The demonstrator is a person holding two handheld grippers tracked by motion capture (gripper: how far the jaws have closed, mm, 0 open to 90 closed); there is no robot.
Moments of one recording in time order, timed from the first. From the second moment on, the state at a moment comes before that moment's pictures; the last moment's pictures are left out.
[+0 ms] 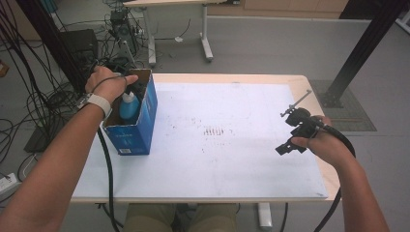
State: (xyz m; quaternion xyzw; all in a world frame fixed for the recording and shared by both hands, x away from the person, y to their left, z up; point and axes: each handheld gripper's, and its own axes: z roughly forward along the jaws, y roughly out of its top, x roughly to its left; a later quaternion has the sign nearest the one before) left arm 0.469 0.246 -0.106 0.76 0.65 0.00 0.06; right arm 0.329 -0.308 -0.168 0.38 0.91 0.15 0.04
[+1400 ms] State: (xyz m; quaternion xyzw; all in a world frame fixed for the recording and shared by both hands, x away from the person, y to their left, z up) left arm 0.456 0.199 0.005 0.87 0.47 0.01 0.14; right arm 0.315 -0.311 -0.153 0.40 0.90 0.15 0.05
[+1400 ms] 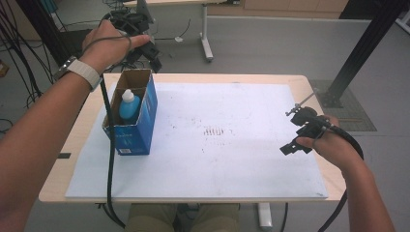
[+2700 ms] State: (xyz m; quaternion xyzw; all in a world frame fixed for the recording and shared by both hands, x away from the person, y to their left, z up) left arm 0.469 0.102 -0.010 0.97 0.21 0.00 0.12; right arm 0.305 -0.317 -0.150 0.41 0.89 0.16 0.05
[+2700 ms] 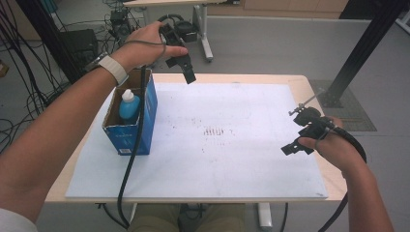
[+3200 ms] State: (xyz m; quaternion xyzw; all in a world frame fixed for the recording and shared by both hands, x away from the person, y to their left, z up) left arm 0.469 0.072 -0.032 0.98 0.17 0.00 0.10; right arm 0.304 -0.317 -0.151 0.42 0.89 0.16 0.05
